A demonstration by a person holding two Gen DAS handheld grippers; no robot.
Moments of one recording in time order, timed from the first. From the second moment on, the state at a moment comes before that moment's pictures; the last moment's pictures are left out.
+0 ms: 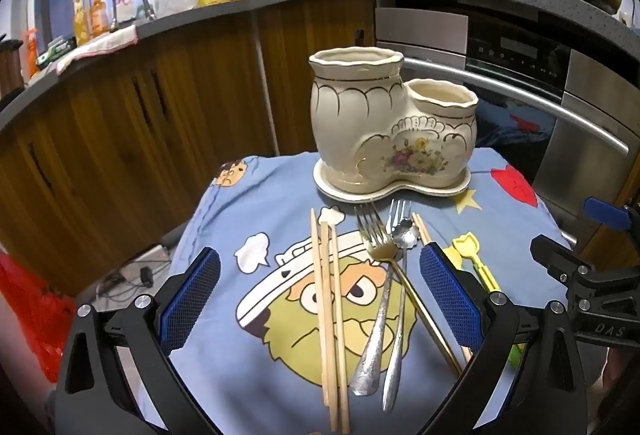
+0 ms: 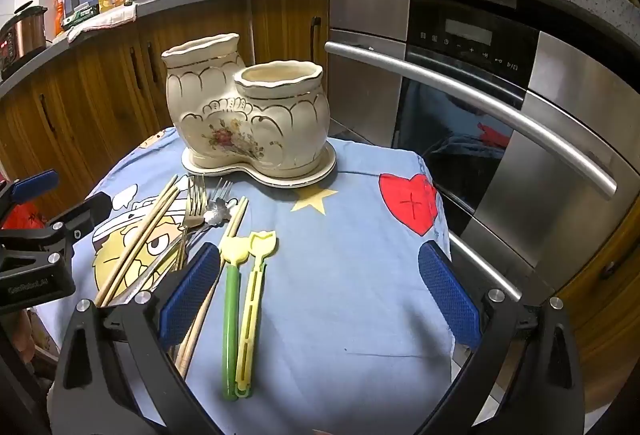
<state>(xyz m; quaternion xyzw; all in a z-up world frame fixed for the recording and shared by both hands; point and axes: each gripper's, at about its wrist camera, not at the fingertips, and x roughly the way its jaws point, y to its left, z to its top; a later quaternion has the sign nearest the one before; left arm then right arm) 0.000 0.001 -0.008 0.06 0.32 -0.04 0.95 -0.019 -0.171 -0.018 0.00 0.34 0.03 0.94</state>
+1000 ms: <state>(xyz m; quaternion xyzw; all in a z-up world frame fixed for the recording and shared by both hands) 0.005 0.004 -0.012 0.05 0.32 -0.03 0.94 -0.017 -0.171 -0.022 -0.01 0.34 0.03 0.94</state>
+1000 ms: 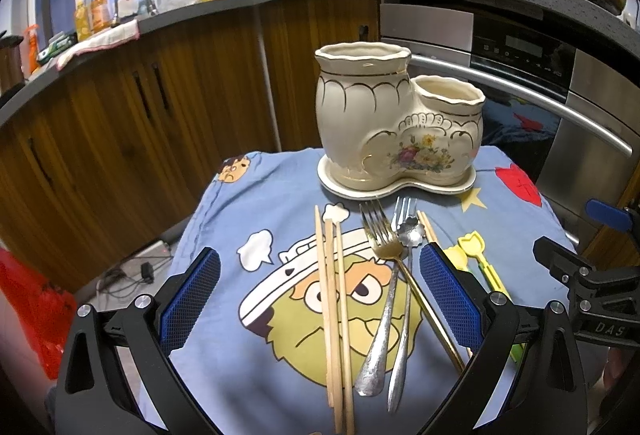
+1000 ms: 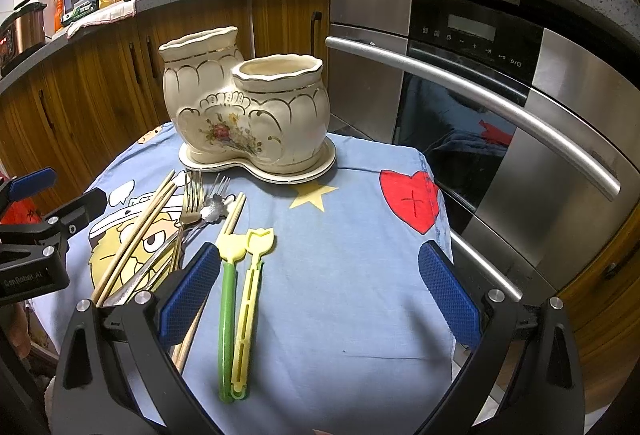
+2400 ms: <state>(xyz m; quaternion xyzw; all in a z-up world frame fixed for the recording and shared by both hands) 0.037 0.030 -0.048 0.12 0.40 -0.07 0.91 0.010 -0.168 -0.061 -0.02 0.43 0.14 0.89</state>
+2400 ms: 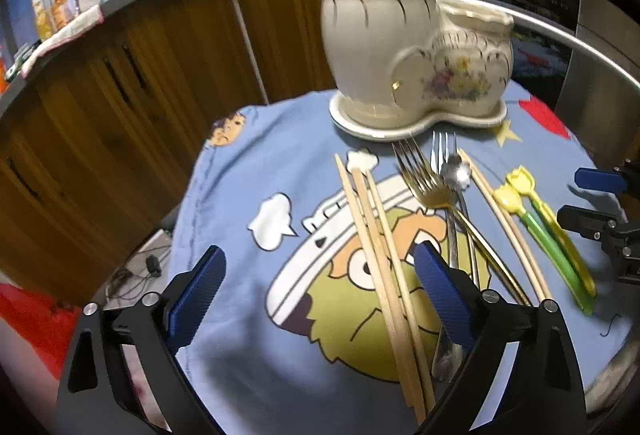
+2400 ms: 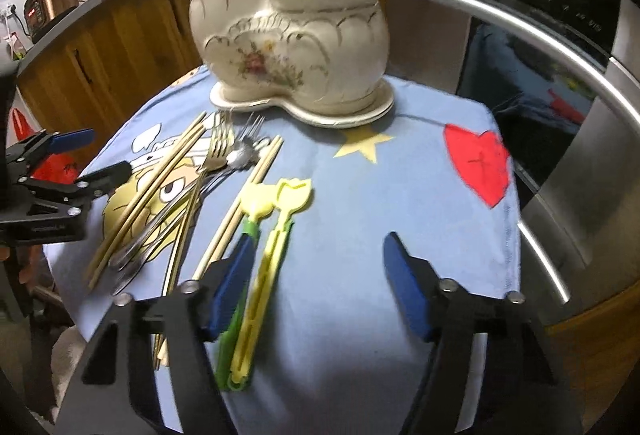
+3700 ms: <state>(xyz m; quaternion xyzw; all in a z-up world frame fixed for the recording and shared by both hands) 0.052 0.014 -0.066 0.12 0.47 -0.12 0.87 0.013 -0.144 -0.069 -0.07 0.47 0.19 0.86</state>
